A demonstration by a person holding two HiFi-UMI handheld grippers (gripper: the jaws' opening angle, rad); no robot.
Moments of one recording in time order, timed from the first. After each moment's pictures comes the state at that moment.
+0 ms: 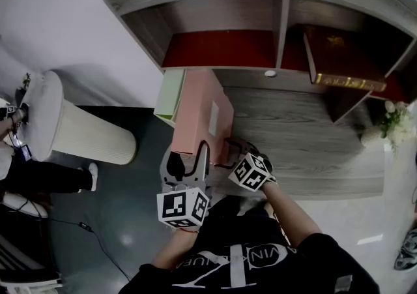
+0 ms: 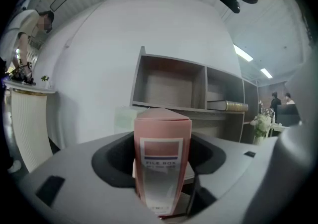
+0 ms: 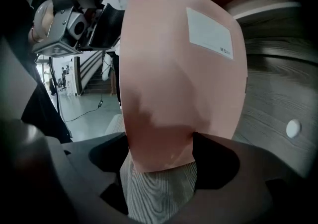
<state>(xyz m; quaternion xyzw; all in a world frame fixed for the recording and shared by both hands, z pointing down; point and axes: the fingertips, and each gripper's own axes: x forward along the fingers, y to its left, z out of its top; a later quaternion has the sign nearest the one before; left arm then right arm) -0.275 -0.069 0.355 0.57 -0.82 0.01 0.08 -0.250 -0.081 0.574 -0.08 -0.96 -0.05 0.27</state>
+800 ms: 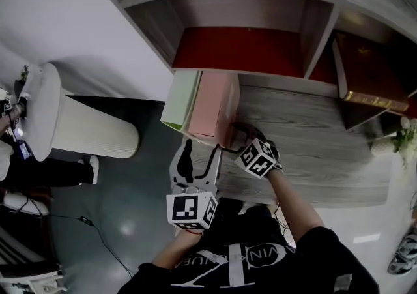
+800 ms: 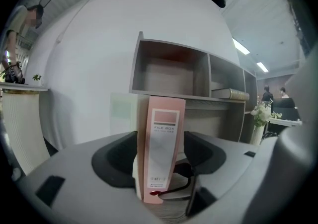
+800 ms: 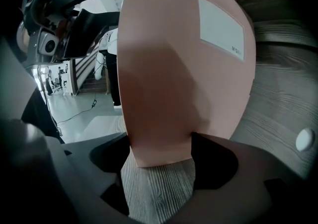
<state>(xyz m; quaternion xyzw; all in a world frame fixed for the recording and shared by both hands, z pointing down) -0.299 -0.089 0.387 0.59 -0.80 0.04 0.09 -0.305 -0.135 0.581 -0.07 -0.96 -0.05 0.28</state>
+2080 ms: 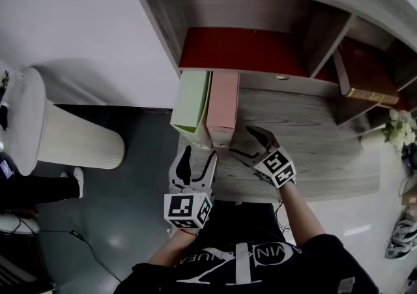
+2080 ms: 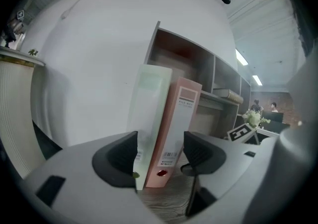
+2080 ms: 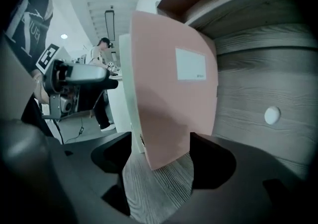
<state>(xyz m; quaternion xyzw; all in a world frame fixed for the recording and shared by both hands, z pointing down) -0.333 -0.070 0.433 0.63 -0.76 0.01 0.15 -0.270 -0.150 0.533 0.04 -0.98 0.04 0.20</state>
